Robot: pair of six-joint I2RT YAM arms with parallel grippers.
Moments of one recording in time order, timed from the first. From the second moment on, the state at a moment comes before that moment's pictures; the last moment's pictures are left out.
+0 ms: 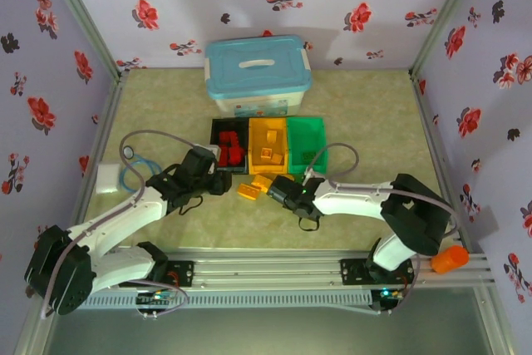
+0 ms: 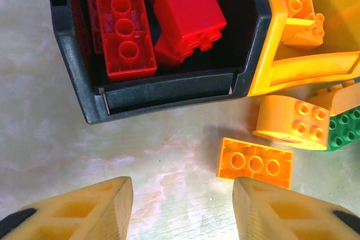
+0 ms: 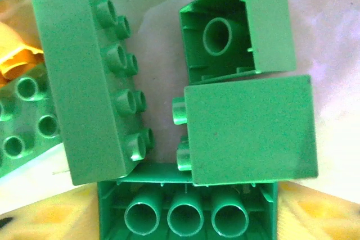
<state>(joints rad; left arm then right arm) -0.68 1.11 0.65 -0.41 -0.09 -0.49 1.04 1.56 0.79 -0.63 0.37 1.37</state>
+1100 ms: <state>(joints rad) -0.74 1.13 0.57 -0.37 0.00 -0.55 0.63 1.58 1.20 -0.79 0.36 0.91</state>
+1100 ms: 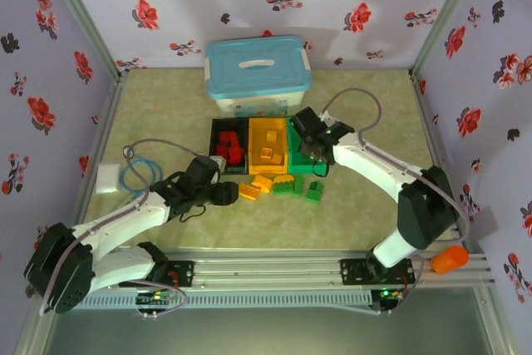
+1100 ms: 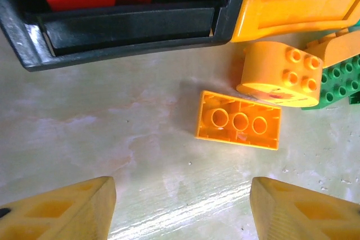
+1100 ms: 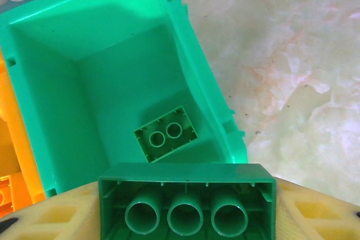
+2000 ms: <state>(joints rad) -0.77 1.40 0.69 -0.35 0.01 -0.51 0.70 1.29 0.81 -0.62 0.28 0.97</state>
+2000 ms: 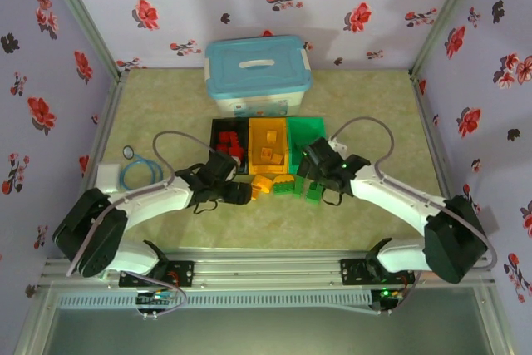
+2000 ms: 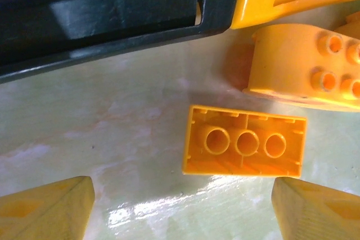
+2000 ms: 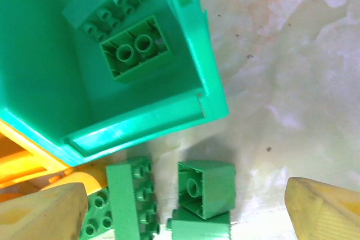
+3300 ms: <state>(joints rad) -0.88 1.61 0.93 -0.51 -0.08 -0.46 0.70 1.08 0.56 -0.56 0.28 1.06</state>
